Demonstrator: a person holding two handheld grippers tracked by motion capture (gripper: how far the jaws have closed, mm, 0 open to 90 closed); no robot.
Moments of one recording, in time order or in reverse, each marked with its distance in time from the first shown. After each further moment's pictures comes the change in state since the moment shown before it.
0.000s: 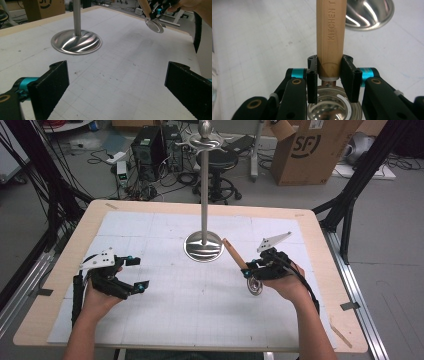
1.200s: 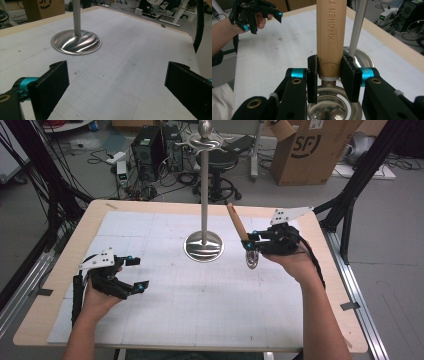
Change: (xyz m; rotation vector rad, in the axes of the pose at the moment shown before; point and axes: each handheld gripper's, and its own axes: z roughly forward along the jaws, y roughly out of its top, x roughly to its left) left arm 0.000 0.000 0.000 -0.003 -0.003 -0.002; right arm -0.011 0.056 -0.048 -0.257 0.032 -0.080
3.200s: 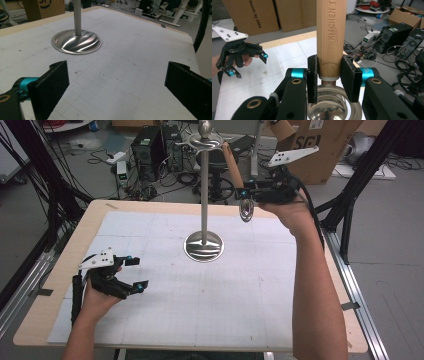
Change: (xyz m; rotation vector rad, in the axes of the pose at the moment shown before) left arm 0.001 0.000 -0.001 -0.002 0.005 -0.006; right arm -0.032 0.109 -0.010 -0.087 -0.068 -0.054
